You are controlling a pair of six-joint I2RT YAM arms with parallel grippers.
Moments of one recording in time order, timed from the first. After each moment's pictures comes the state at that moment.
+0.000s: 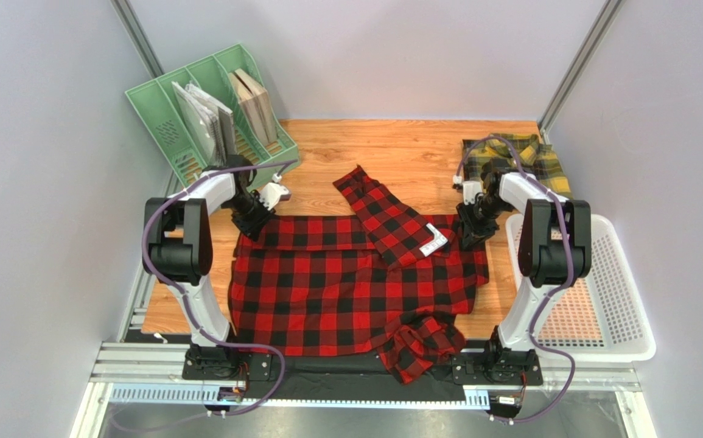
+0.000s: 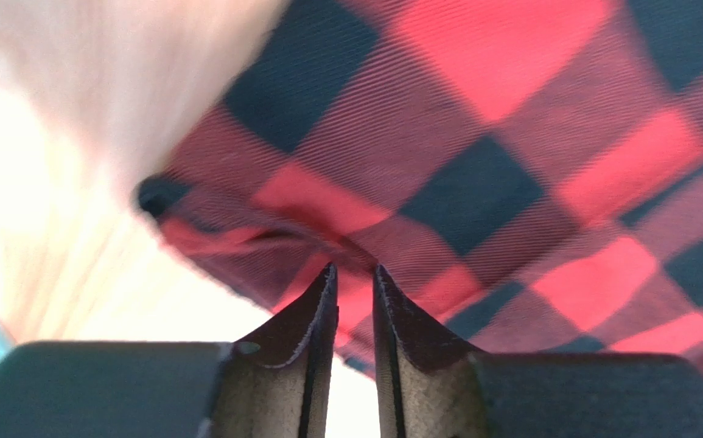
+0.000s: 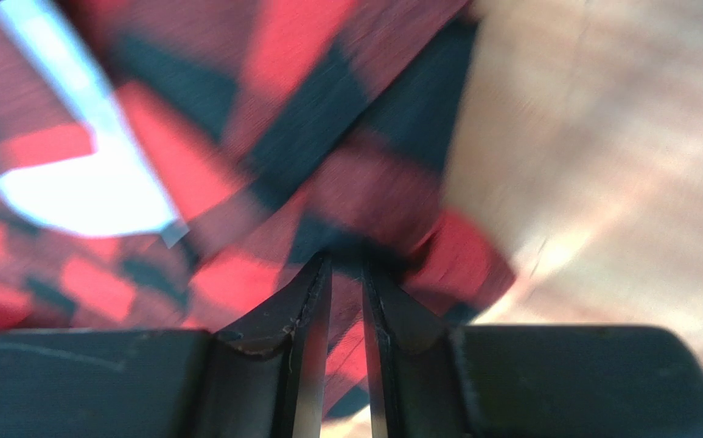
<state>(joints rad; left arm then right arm) -0.03 1.88 1.25 -0.84 0.24 0.81 -0.04 1.88 1.26 -0.89 -0.28 -0.35</state>
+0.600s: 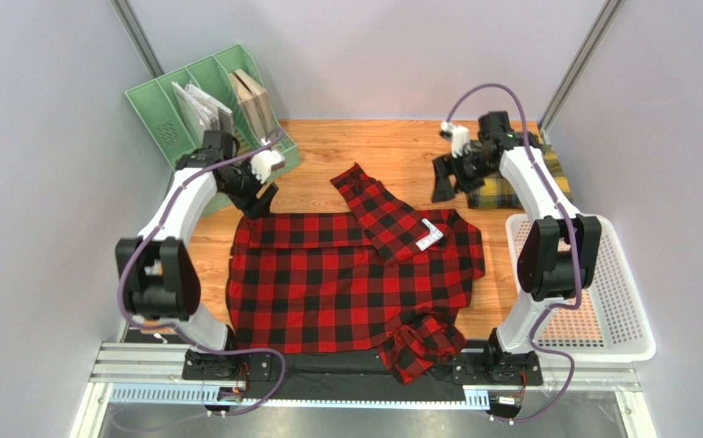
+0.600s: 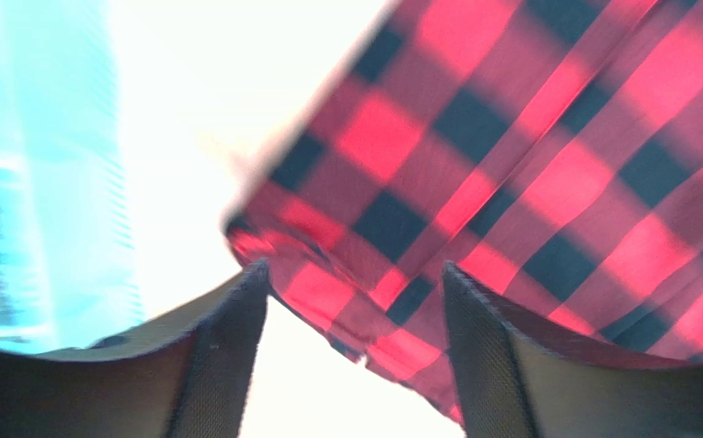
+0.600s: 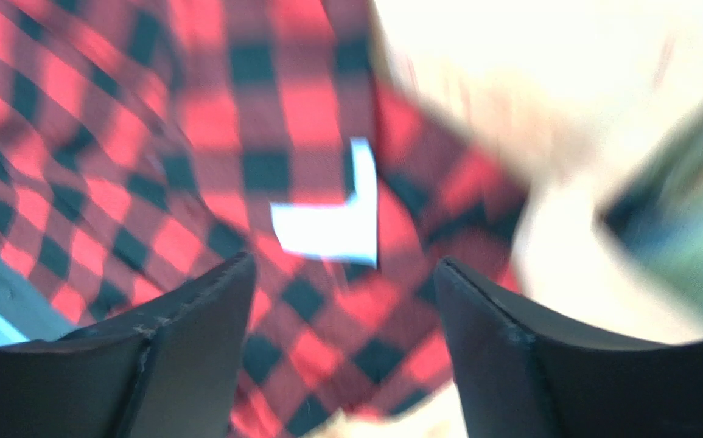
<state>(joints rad) -0.02 1.67 1.32 -0.88 0.40 0.79 0.04 1.79 1.54 -0.99 -0.51 -0.36</state>
